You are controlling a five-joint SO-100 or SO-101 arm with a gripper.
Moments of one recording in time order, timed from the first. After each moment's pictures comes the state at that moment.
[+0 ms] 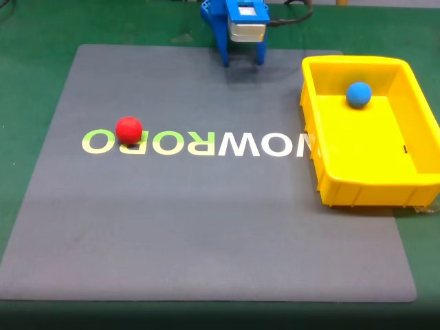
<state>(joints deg) 3.3 189.8 173.9 75.3 -96.1</state>
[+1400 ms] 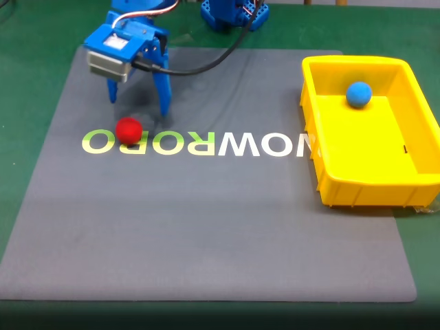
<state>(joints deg) 30.9 85.3 107.8 26.5 -102.7</state>
